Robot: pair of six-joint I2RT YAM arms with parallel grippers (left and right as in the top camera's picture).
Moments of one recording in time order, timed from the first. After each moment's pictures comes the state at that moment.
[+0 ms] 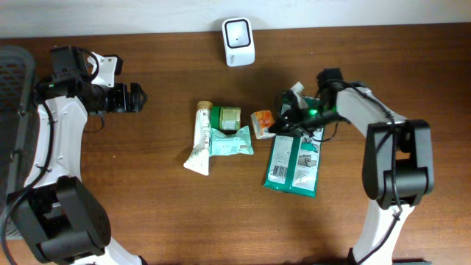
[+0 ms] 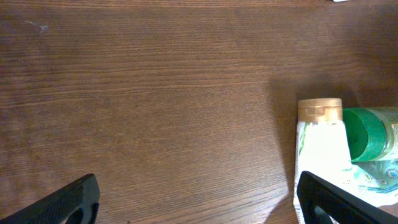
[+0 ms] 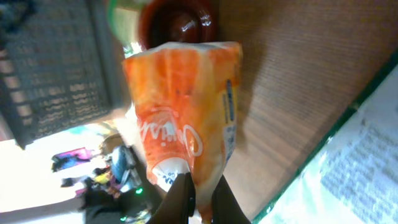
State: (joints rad) left arm 0.22 1.83 1.53 -0.80 0.34 0.22; right arm 0.05 2.11 1.42 -0.88 -1.03 -0.01
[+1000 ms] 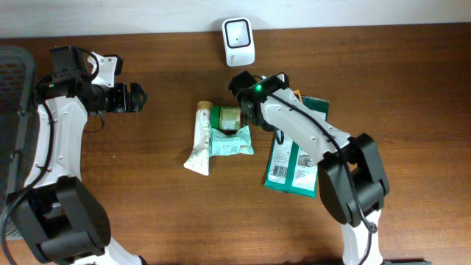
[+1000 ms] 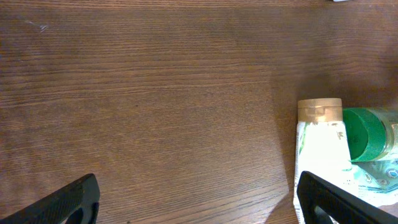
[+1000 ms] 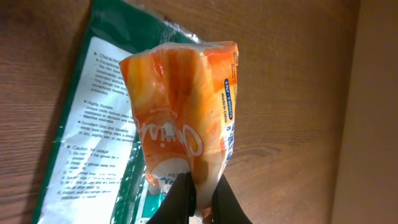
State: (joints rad) left arm 0.22 1.83 1.53 -0.80 0.34 0.22; right arm 0.54 2.13 1.72 -1.20 0.76 0.42
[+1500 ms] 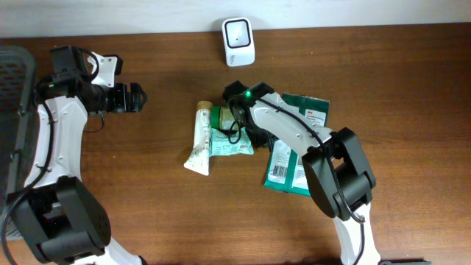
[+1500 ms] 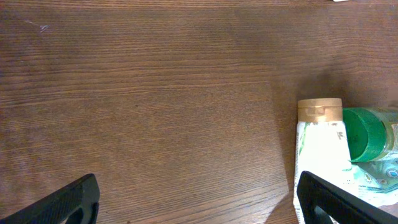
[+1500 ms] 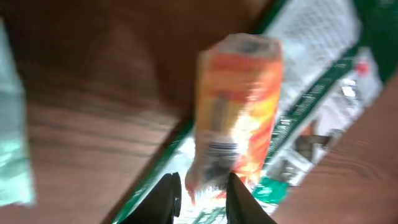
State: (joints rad) left arm 0.22 1.83 1.53 -0.80 0.34 0.22; right arm 0.57 2.20 1.72 -1.20 0.36 0.20
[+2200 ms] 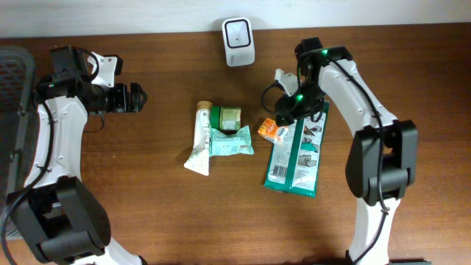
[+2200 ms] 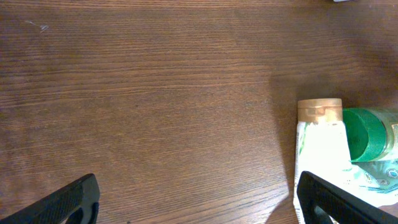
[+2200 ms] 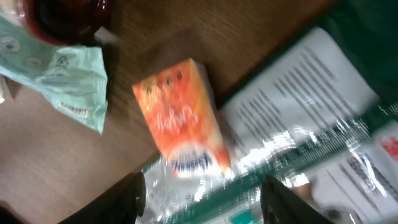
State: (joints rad) left arm 0.22 1.83 1.53 -0.80 0.34 0.22; right arm 0.19 2.19 1.84 -1.23 -0.32 -0.31
